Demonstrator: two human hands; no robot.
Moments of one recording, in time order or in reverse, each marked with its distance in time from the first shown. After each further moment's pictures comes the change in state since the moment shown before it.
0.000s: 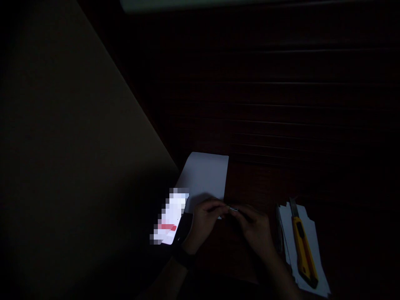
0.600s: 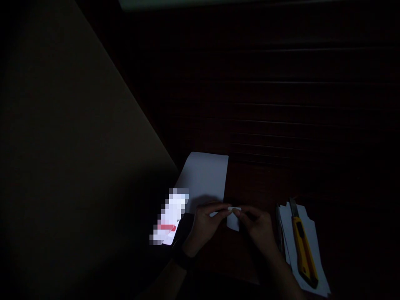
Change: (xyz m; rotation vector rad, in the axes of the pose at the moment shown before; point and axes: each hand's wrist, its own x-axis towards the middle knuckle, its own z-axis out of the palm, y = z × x) left_hand -0.004 0.007 0.002 0.123 -0.041 0.057; right_hand 0.006 0.003 -0.007 -0.003 0.003 0.119
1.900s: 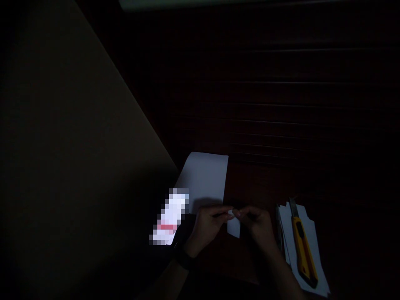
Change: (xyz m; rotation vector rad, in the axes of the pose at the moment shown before) left_hand -0.004 -0.018 0.005 -0.006 -0.055 -0.072; right_hand 0.001 0.007 -0.001 0.087 -0.058 0.089
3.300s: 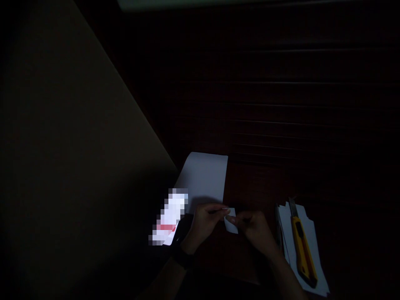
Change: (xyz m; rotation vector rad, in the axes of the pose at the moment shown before) left_hand 0.004 -0.002 -0.005 -0.070 0.058 -0.093; right_hand -0.003 -0.001 -0.001 -0.176 -0.209 0.009
